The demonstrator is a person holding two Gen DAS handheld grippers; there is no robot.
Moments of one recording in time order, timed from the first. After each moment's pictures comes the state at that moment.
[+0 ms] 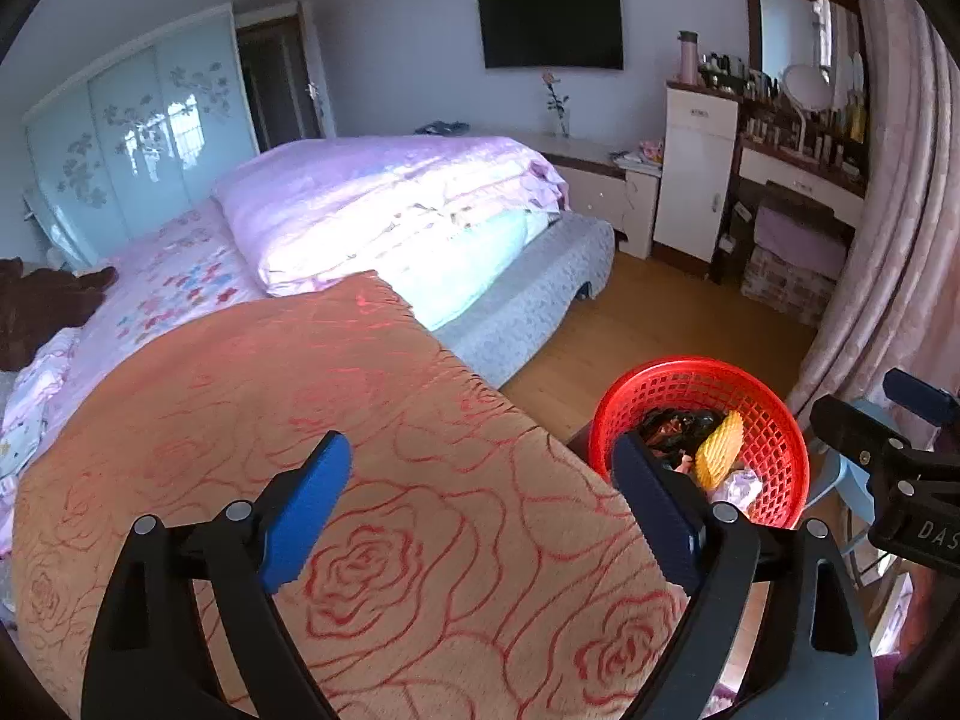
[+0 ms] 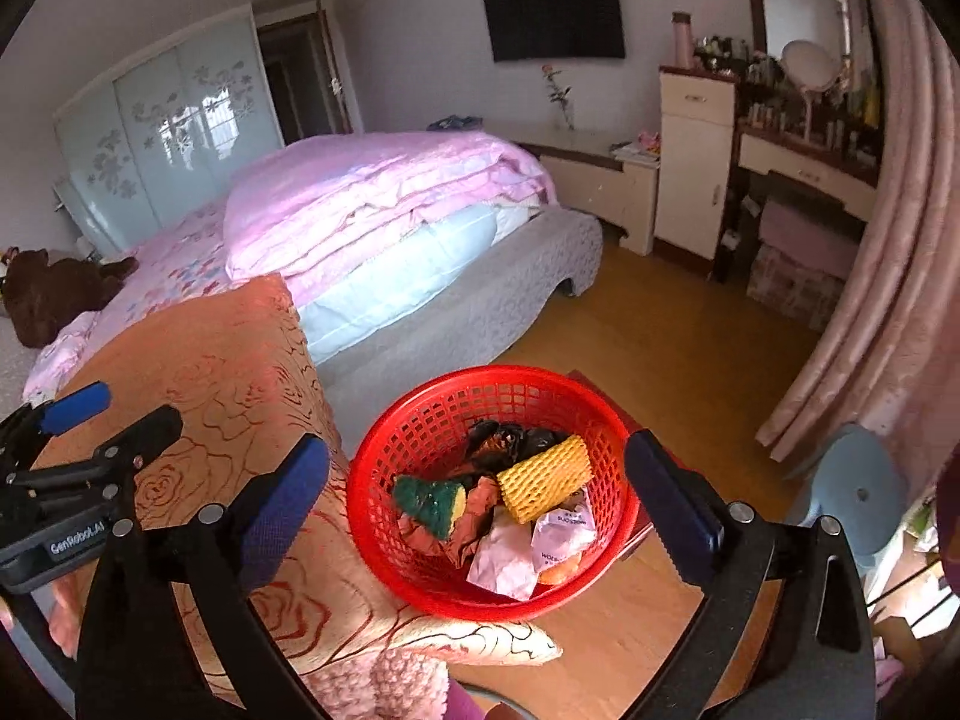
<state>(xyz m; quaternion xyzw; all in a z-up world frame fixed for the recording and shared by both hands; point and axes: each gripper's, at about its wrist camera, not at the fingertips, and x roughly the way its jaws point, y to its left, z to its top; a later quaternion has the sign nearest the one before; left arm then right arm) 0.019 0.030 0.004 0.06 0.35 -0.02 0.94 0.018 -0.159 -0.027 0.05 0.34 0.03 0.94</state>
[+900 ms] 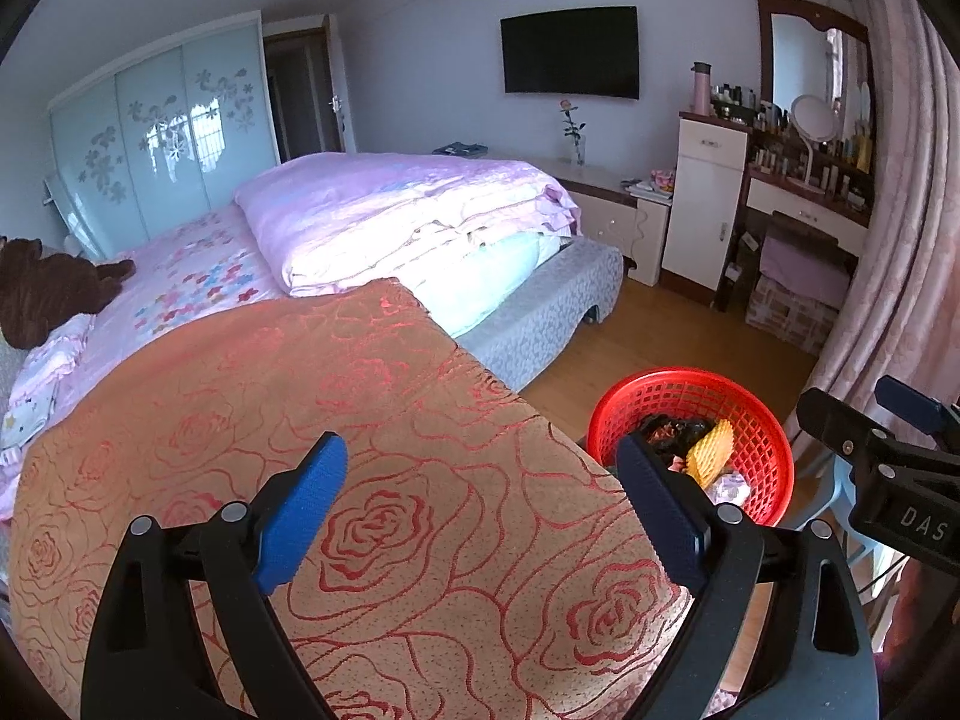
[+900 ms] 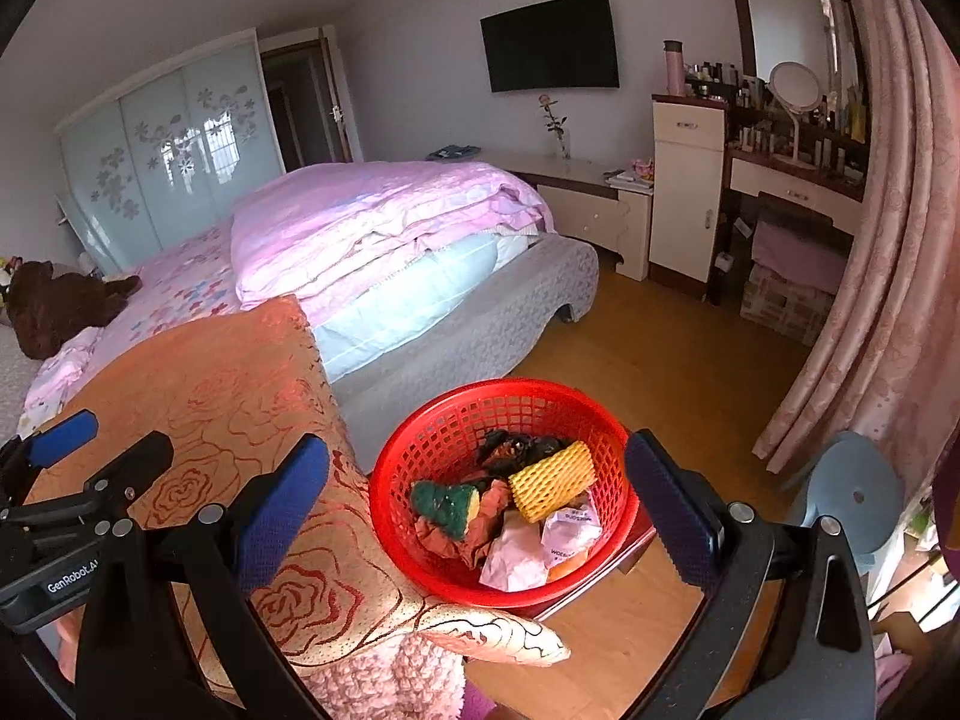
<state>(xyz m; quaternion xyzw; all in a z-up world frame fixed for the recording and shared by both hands) -0.011 0.038 0.006 0.04 0.32 0.00 0.95 -0.002 -0.154 -0.022 0.06 0.32 0.04 0.95</state>
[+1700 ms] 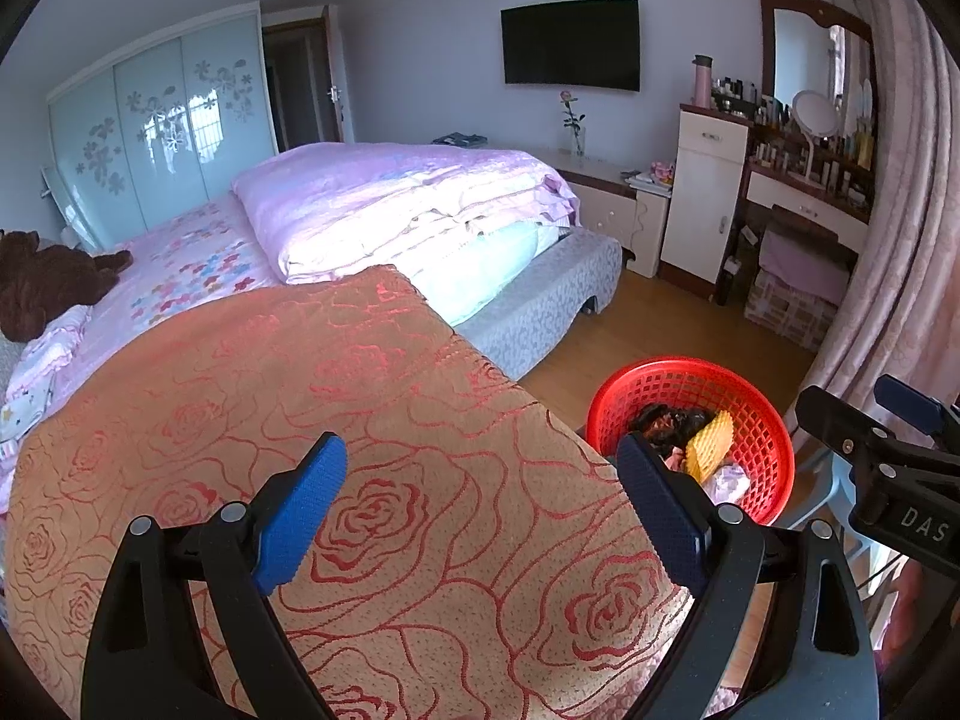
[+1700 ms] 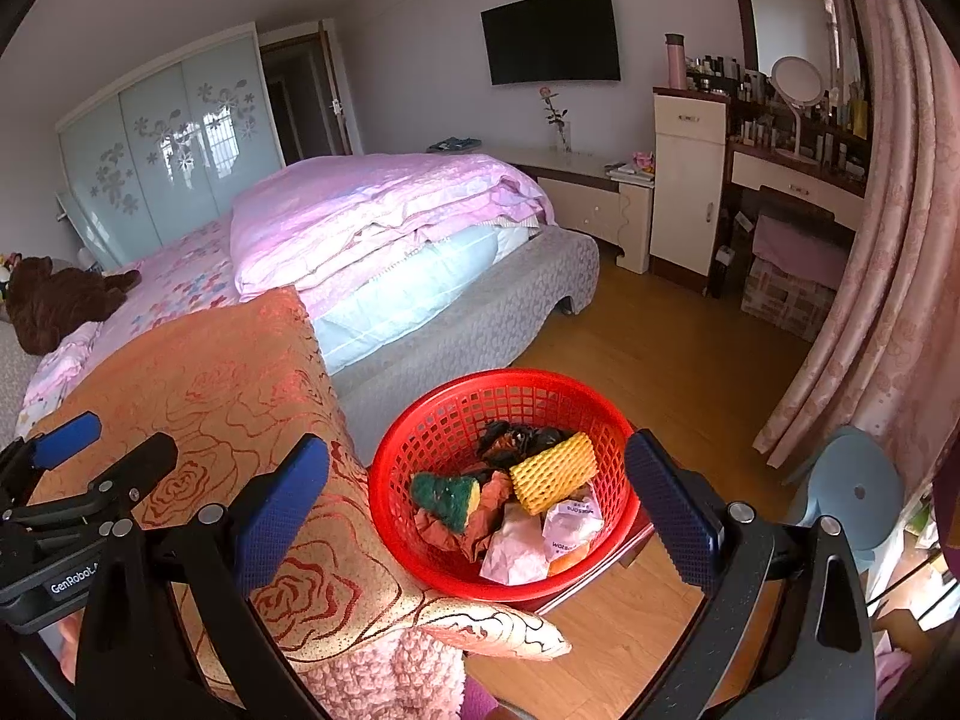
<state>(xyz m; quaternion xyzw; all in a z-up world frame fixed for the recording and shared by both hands) -0.012 0.034 -0.001 0.03 0.33 0.00 0.94 -0.003 -0.154 -0.024 0.06 0.32 0.04 0.94</state>
